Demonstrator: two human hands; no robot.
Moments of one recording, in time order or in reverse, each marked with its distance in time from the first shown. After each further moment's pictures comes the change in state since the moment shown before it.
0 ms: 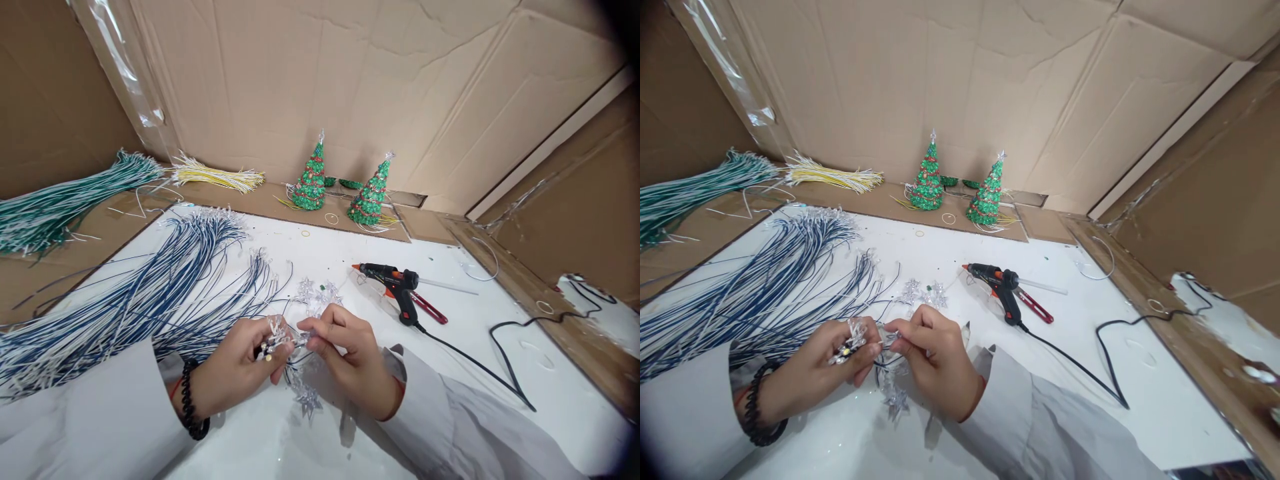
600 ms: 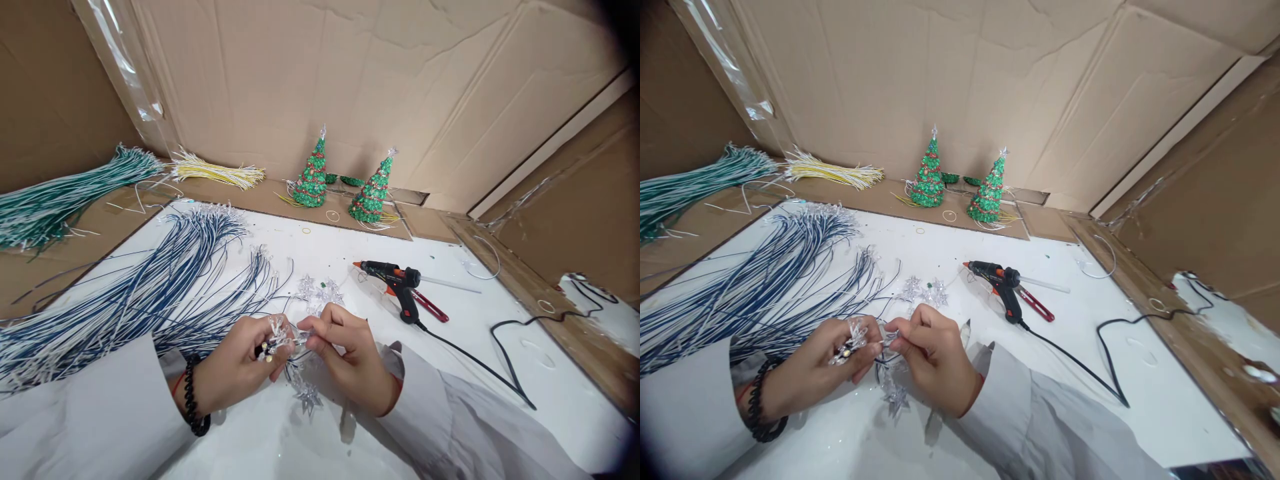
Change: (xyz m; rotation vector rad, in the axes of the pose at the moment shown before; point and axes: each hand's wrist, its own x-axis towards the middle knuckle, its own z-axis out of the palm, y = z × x) left_hand 0.000 0.002 0.000 0.052 -0.024 0.004; right_hand 0.000 -0.001 0.003 0.061 -0.005 0.017
